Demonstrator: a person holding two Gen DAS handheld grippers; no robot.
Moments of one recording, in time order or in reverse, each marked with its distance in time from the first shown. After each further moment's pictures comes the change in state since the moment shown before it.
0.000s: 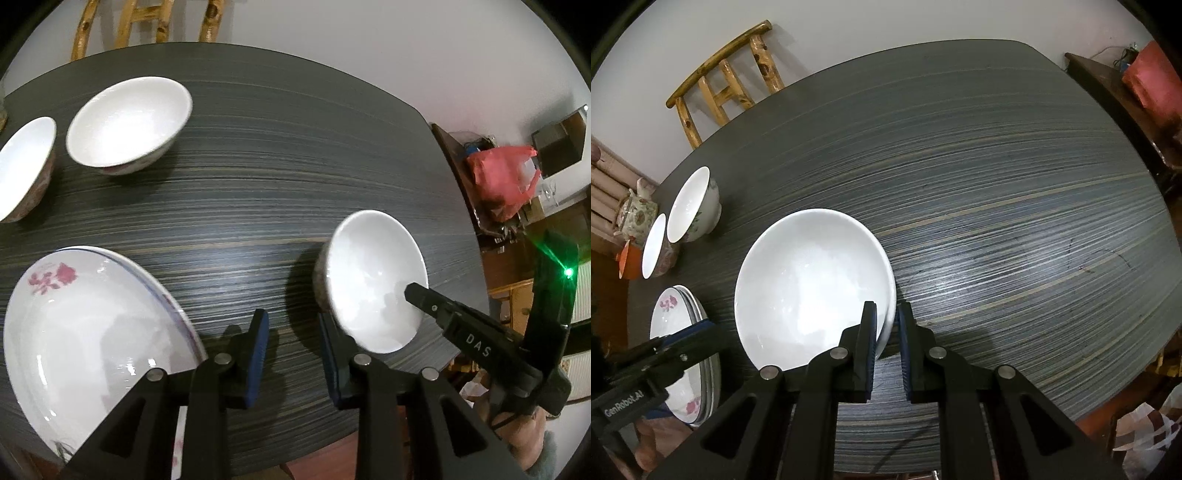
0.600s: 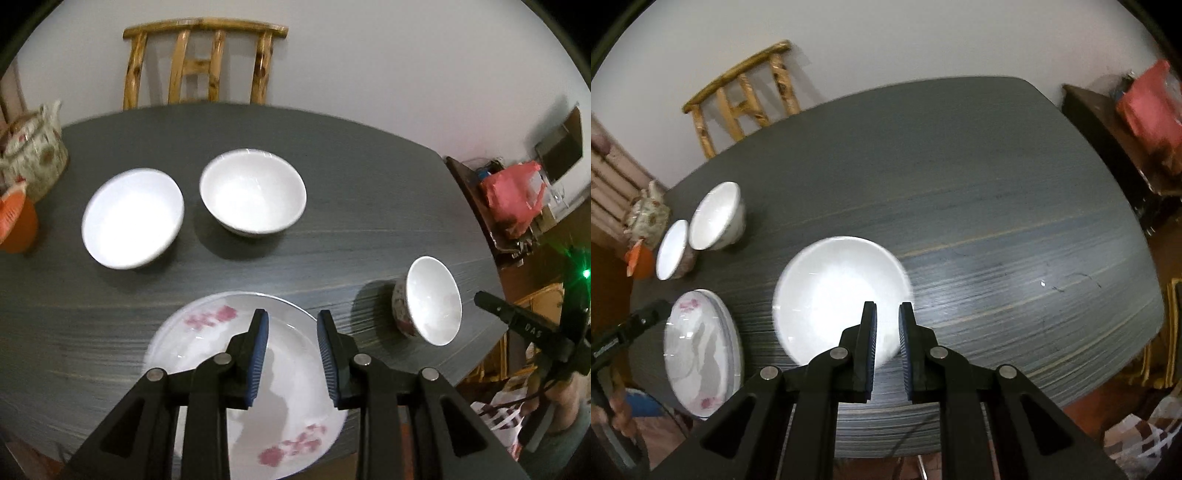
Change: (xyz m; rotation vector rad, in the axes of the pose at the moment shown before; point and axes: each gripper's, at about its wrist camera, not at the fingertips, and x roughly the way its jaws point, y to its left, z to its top) left arm -0.096 0.072 0.002 0.078 -0.167 0.100; right arm -0.053 0.024 0.002 -0.058 -0.084 -0.010
